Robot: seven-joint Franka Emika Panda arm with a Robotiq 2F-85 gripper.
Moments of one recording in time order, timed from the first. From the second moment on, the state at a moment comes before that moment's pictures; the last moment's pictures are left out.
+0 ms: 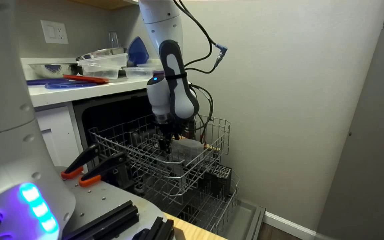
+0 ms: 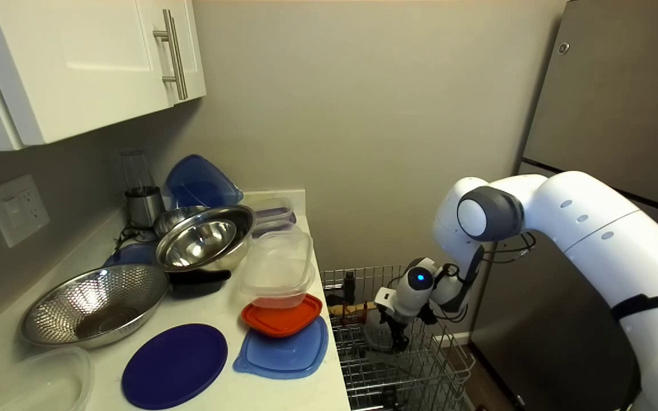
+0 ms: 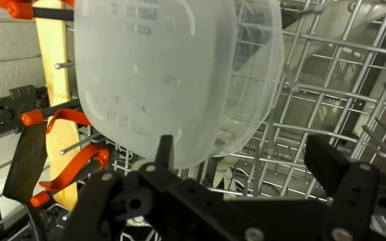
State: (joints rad) arm 0.16 1.06 -0.09 -1.69 -1.99 3.23 0.51
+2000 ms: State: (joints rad) arm 0.10 1.03 0.02 -1.70 -2.31 3.03 0.78
